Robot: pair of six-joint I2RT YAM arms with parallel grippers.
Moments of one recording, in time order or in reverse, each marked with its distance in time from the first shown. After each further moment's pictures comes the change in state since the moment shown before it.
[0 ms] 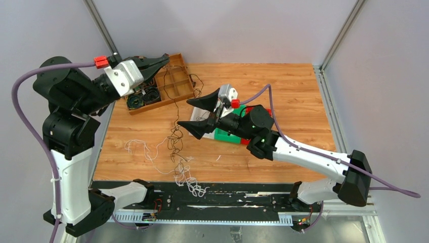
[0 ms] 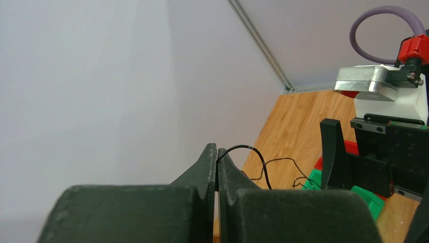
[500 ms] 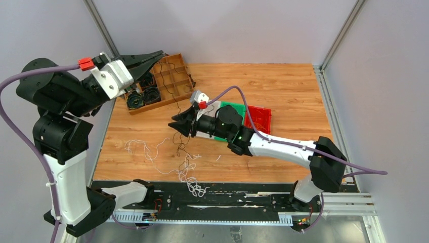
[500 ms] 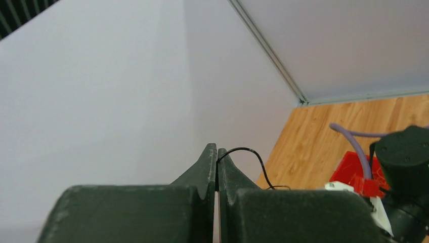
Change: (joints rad) left arm 0.000 0.029 0.084 -0.005 -0.004 0.000; right arm 0.004 0.265 0.111 -0.046 -0.035 0.013
